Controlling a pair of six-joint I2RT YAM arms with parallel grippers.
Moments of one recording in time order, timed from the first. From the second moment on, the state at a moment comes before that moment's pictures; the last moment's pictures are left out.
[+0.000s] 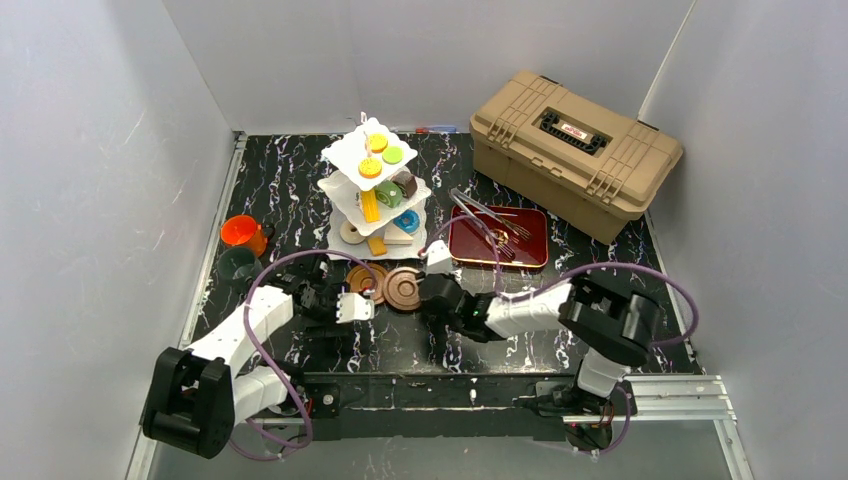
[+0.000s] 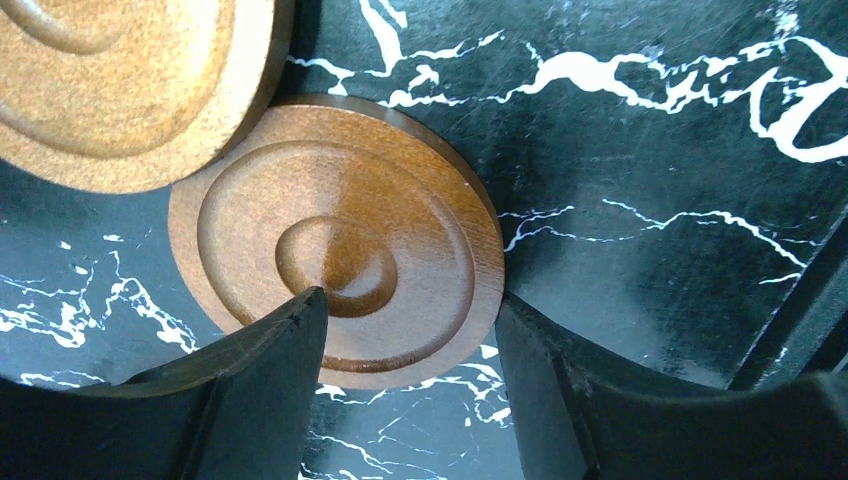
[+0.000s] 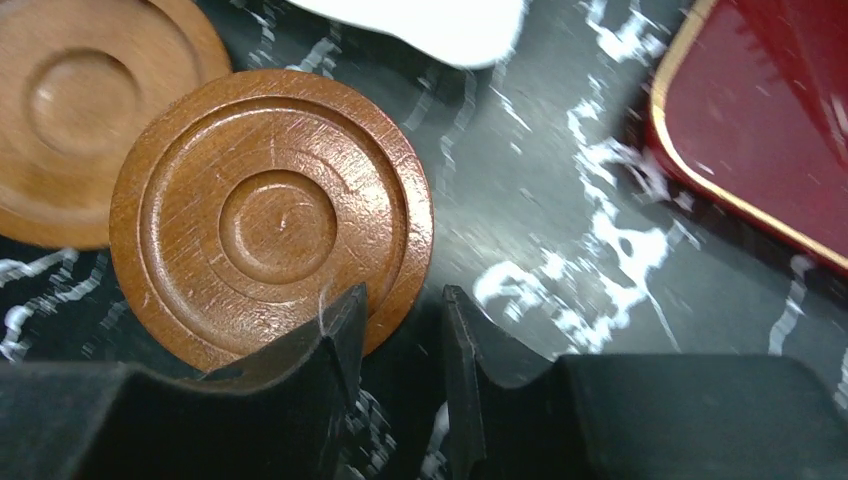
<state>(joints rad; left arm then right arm) -0.30 1.10 0.54 -0.78 0.22 1.25 1.17 1.71 0.74 0.32 0.54 0.45</state>
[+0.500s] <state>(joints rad) -0.21 1.13 0.55 -0.78 0.22 1.32 1.17 1.30 0.49 0.05 0.66 0.53</state>
